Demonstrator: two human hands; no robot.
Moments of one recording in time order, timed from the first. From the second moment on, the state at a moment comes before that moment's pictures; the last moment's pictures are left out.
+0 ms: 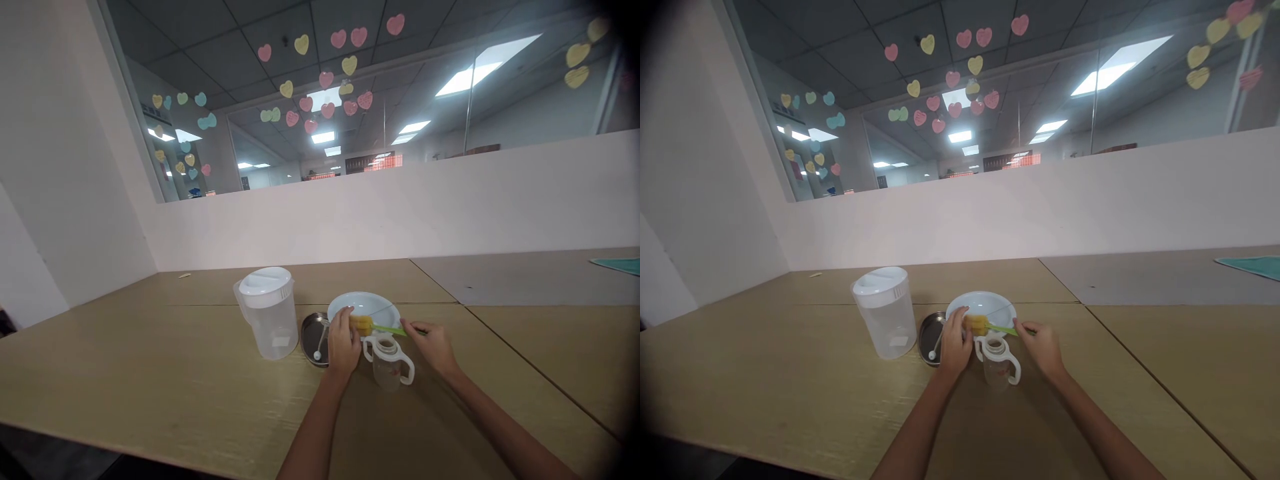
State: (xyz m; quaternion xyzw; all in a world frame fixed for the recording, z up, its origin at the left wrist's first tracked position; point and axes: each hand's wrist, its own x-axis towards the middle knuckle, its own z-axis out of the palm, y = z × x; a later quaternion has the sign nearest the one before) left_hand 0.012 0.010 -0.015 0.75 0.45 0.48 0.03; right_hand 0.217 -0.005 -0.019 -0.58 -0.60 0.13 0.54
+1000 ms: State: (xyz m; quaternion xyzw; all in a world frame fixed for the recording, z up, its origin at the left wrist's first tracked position) left_hand -0.037 0.035 -0.012 0.60 0.62 0.50 -0.05; right_hand 0.224 0.000 -0.021 -0.60 -0.45 0.22 0.63
